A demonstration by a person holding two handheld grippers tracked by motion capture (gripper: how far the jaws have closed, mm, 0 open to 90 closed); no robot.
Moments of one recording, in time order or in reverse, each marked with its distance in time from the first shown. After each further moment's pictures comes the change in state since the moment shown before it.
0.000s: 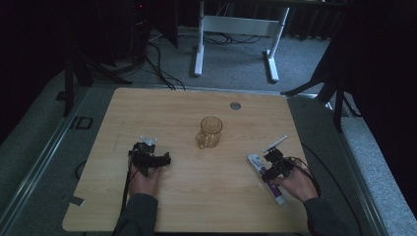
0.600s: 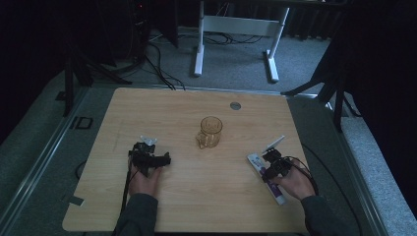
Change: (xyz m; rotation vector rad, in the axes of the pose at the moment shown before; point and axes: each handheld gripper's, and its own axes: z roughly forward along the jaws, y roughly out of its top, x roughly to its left) left arm 0.000 0.000 0.000 0.000 0.000 0.000; right arm -0.003 0.005 0.011 0.042 -0.018 0.008
